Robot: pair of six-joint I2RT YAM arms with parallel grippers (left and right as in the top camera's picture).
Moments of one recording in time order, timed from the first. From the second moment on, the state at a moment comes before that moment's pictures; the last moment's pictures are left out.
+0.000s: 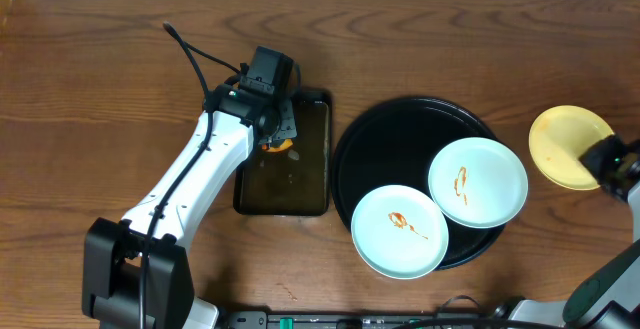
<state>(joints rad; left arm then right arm) -0.35 1.65 1.27 -0.84 -0.08 -0.49 -0.66 1.58 0.96 -0.49 -0.26 0.27</state>
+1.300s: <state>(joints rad) -0.35 1.65 1.27 -0.84 -0.08 -0.49 -0.41 1.49 0.77 -0.49 -0.34 0.25</state>
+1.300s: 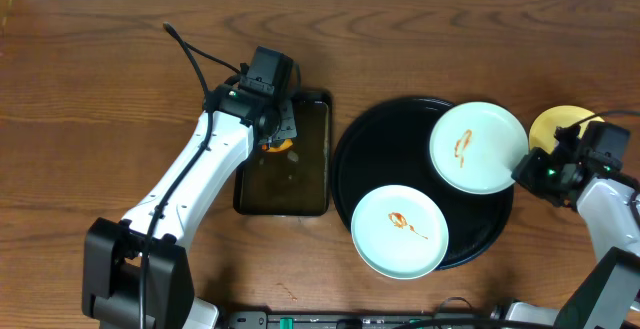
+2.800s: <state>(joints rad) -0.77 2.03 1.26 -0.08 0.25 -0.66 0.02 1.49 0.77 -0.41 -0.11 0.47</state>
